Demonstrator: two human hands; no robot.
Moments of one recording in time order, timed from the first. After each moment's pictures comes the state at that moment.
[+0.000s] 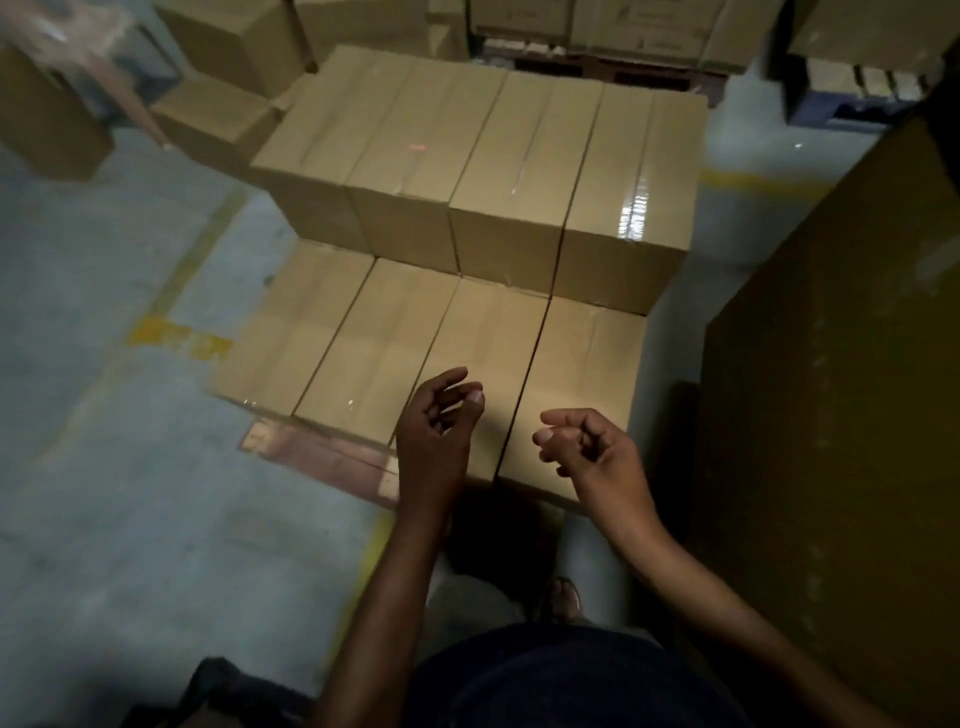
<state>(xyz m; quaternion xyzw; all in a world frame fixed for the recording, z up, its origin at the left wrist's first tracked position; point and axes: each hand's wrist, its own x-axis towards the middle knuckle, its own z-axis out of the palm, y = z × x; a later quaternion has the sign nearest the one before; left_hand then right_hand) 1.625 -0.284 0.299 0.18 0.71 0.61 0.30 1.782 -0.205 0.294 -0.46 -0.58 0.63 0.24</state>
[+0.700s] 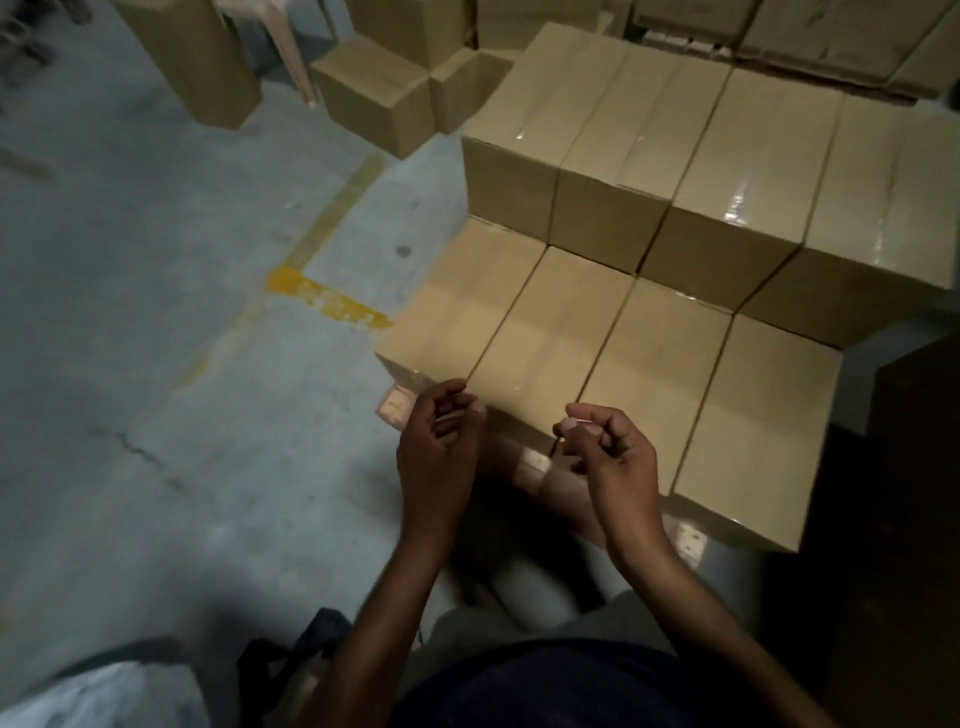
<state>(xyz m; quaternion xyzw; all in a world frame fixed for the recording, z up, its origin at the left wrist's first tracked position) 1.355 -0.517 0.295 0.11 0.76 0.61 0.20 1.487 -0.412 0.296 -0.45 -0.53 0.67 0.25</state>
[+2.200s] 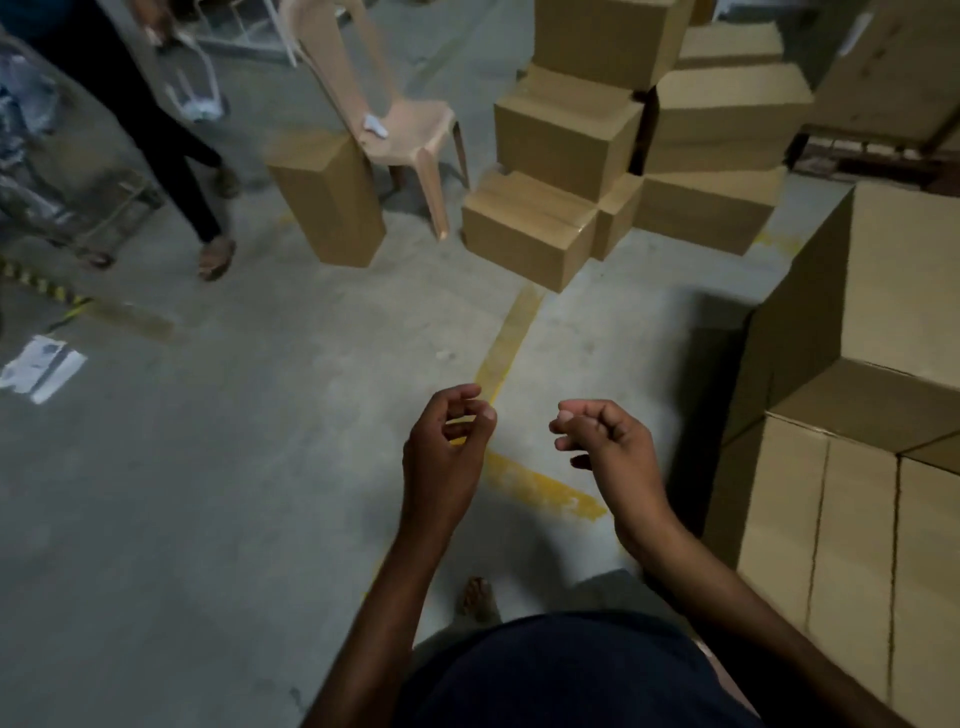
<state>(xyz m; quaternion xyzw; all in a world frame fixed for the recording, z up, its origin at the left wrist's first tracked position) 0.441 -0.581 0.326 0.19 0.78 0.56 0.20 0.570 -0.466 0.316 -0.43 -0.54 0.69 0.24</state>
